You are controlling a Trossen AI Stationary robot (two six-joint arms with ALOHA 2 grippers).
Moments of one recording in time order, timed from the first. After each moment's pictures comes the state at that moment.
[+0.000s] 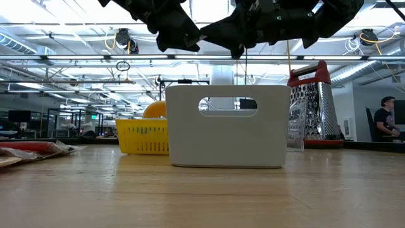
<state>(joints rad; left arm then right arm) 0.04 1.43 1.08 -0.19 0.05 -0.05 -0.03 1.50 0.76 0.64 -0.17 -0.01</state>
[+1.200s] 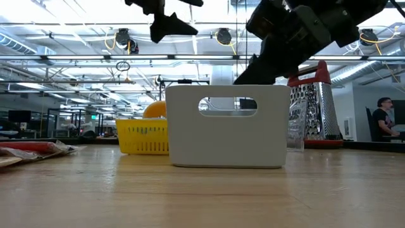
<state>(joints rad) 0.00 1.37 1.08 -0.15 0.04 -0.35 0.17 1.50 0.71 0.25 0.03 0.11</state>
